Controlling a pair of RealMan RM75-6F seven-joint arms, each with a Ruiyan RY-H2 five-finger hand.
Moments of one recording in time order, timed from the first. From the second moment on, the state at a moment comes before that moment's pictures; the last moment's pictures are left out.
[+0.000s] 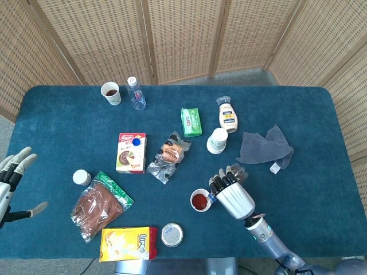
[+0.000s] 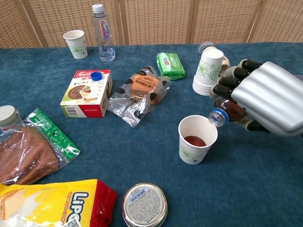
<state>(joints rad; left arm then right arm) -0.09 -0.79 0.00 -1.98 1.64 1.50 -0.19 0.43 -1.77 0.00 -1.08 -1.88 1.51 -0.60</state>
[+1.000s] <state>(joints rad) -0.10 -0.79 0.00 -1.98 1.64 1.50 -0.19 0.45 -1.79 0.00 -0.99 -1.92 1.55 -0.65</state>
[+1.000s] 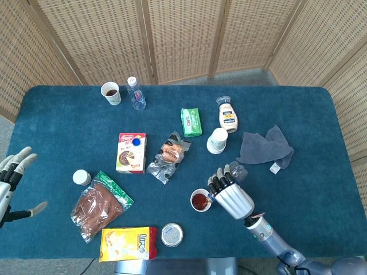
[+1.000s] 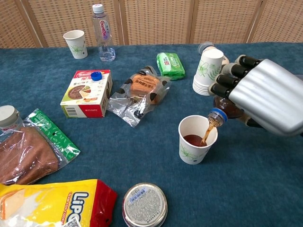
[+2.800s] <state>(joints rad) -0.10 -0.79 0.01 -1.99 1.64 1.48 -0.19 0.41 -1.60 0.16 -1.37 -1.52 1.42 -0.01</state>
